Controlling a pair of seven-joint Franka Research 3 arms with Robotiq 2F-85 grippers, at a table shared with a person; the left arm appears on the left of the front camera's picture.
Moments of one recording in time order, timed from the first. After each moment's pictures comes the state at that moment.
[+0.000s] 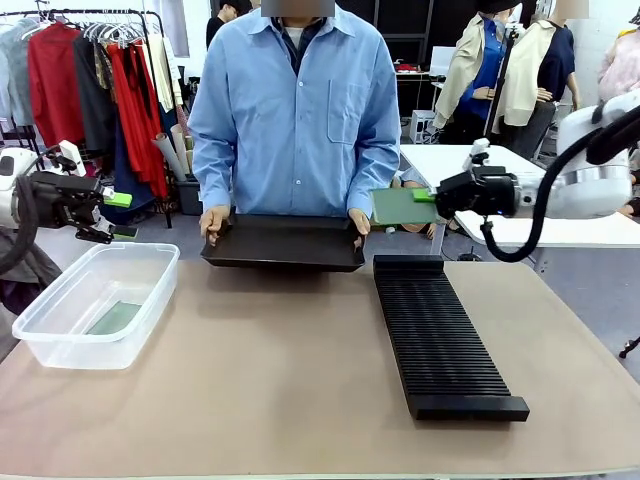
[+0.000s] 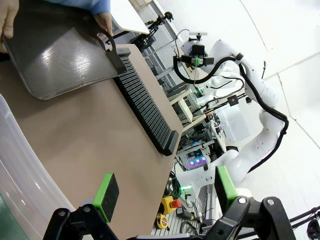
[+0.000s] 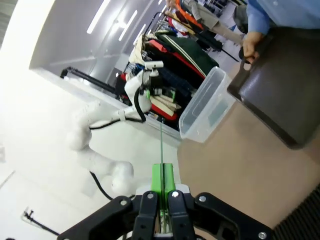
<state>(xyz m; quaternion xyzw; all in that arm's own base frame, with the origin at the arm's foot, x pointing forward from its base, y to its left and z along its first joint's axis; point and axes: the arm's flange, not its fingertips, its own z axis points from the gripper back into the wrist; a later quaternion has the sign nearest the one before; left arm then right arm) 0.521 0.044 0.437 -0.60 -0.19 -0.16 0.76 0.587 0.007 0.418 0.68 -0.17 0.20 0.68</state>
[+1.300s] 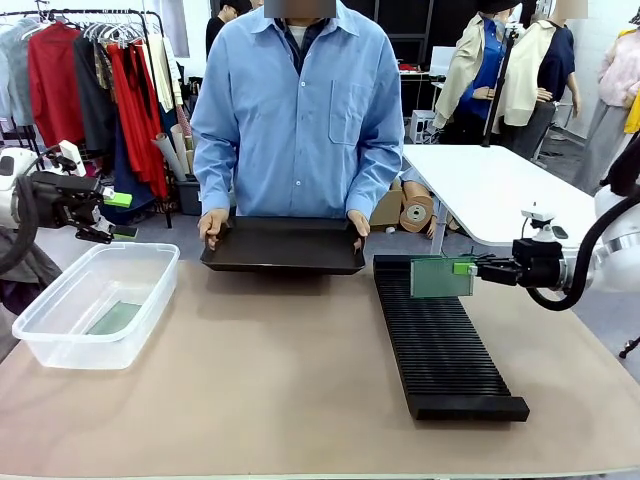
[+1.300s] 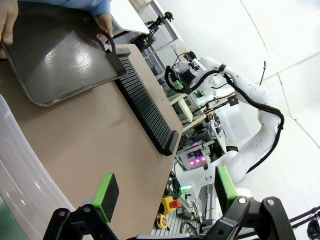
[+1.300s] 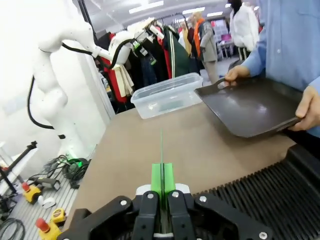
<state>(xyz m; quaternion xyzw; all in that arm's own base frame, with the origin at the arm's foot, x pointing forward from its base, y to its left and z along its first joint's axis) 0.521 0.044 0.437 -0.60 -0.19 -0.16 0.76 0.526 -0.064 0.299 0.55 -0.44 0.41 0.58</state>
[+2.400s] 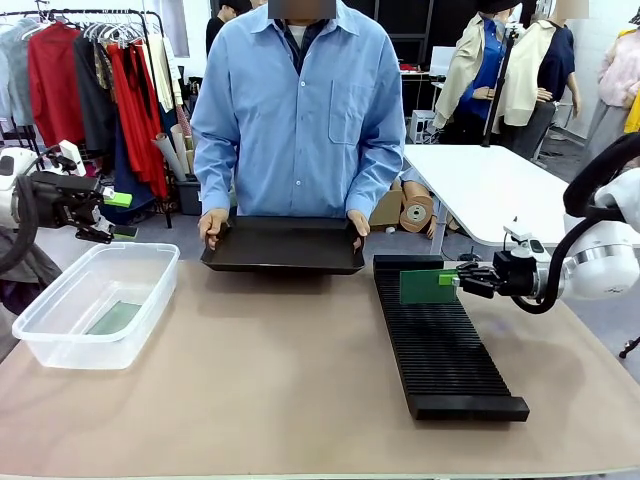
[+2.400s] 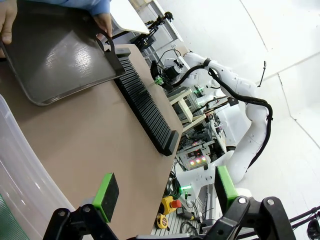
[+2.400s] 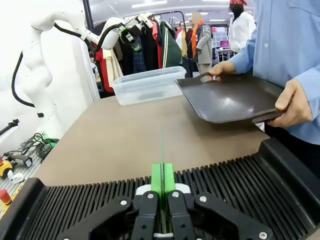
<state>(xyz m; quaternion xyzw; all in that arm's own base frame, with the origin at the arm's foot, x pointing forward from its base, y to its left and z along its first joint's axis) 0.521 0.044 0.437 -0.60 -0.19 -0.16 0.76 0.581 -0.064 0.241 0.51 -0.46 0.45 0.56</state>
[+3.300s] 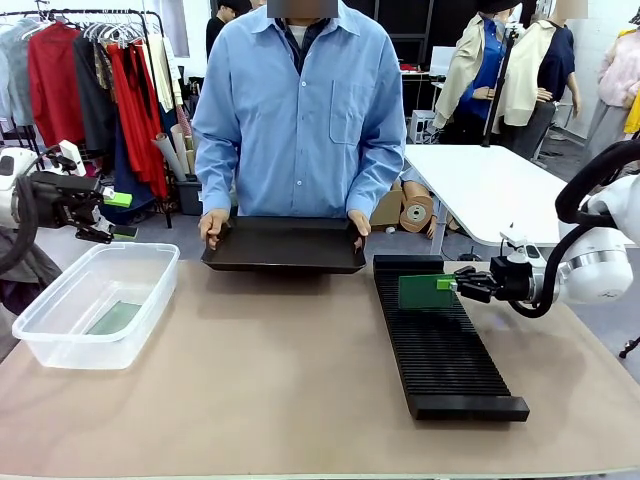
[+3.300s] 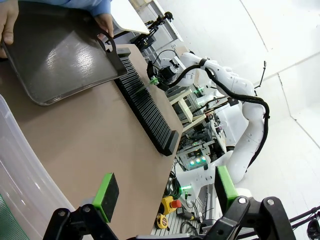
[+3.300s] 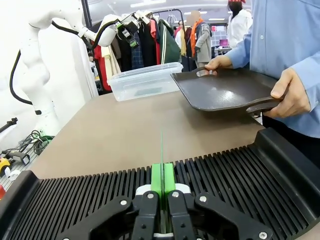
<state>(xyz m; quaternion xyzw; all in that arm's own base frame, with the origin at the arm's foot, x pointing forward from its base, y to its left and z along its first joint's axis) 0.521 0.044 0.437 -0.60 -0.19 -0.16 0.76 0.589 -0.065 0.224 0.51 -0.46 0.45 0.57</state>
